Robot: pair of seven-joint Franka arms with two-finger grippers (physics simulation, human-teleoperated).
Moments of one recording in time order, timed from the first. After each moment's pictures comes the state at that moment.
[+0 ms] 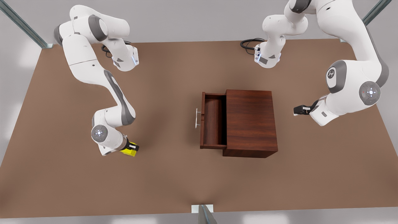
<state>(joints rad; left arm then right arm) -0.07 0.25 0.03 -1.47 -0.09 1.54 0.06 0.00 0.58 0.23 -1.66 -0.06 2.21 0.52</state>
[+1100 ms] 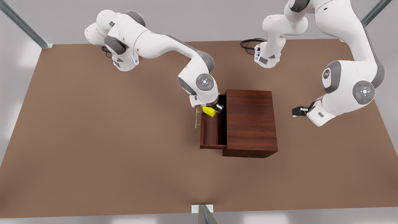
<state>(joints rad) -0.09 0.24 0.03 -1.50 -0.05 1.58 0.04 0.67 0.78 0.30 -1.06 -0.02 1.85 1.52</state>
